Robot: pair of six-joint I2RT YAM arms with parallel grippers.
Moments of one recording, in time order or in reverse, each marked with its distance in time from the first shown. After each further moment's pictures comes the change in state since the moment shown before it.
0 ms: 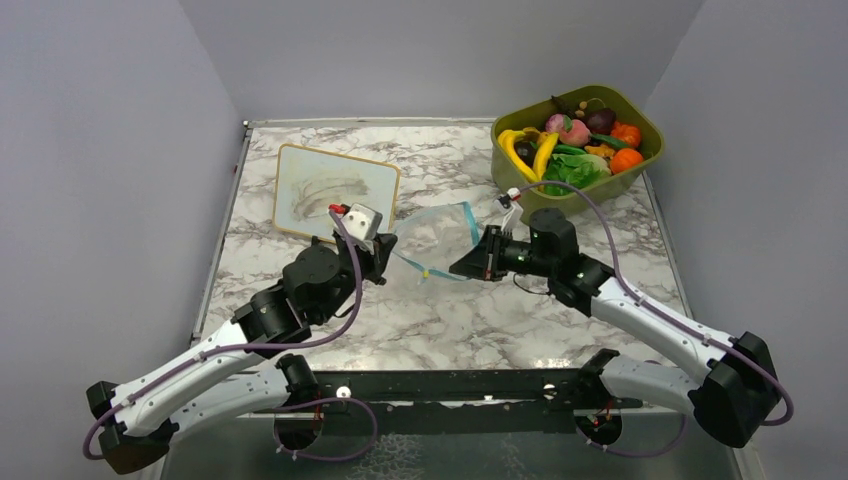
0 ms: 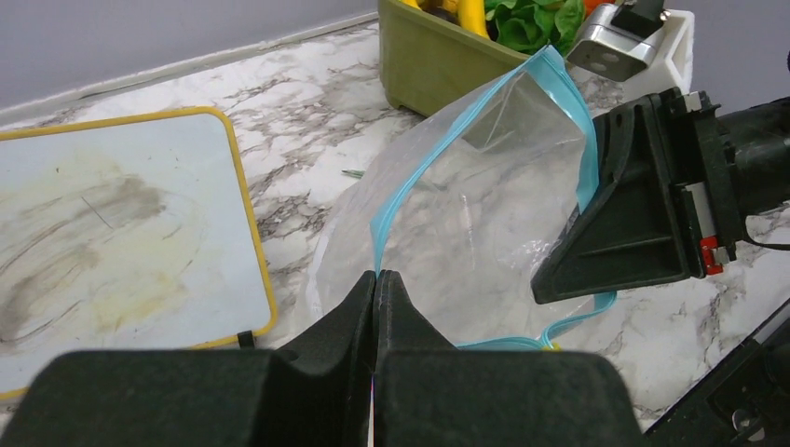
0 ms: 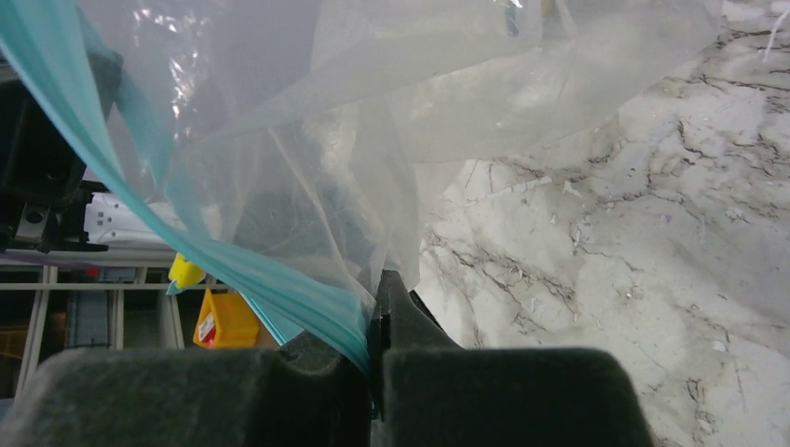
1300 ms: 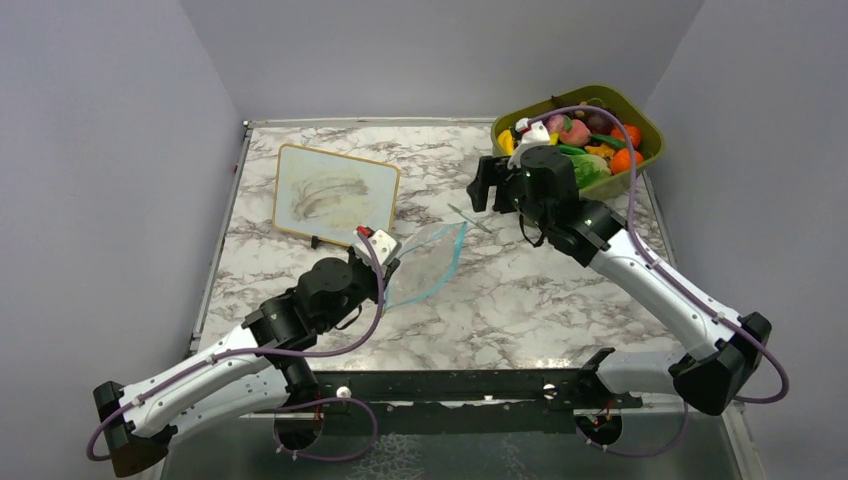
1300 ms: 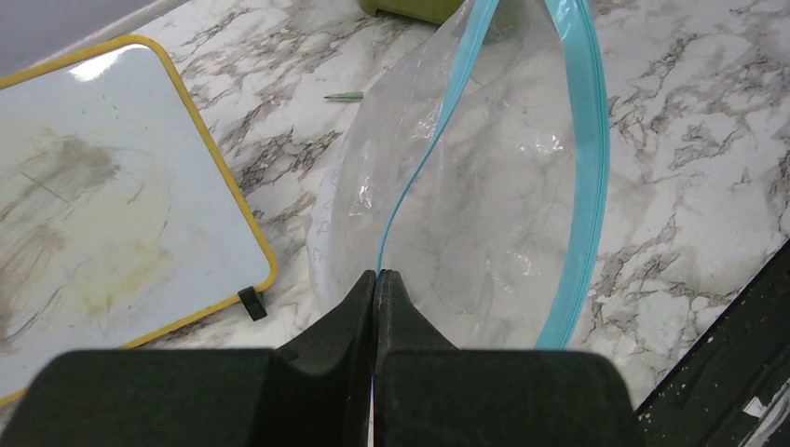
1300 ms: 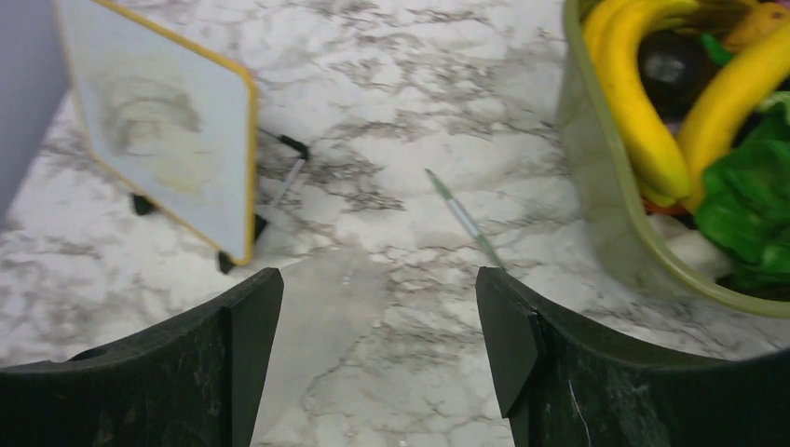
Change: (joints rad) left arm -0.002 -0.031 -0.140 -0.029 0.114 0.122; right arm 0.021 0.177 0.565 -0.394 0.712 -0.428
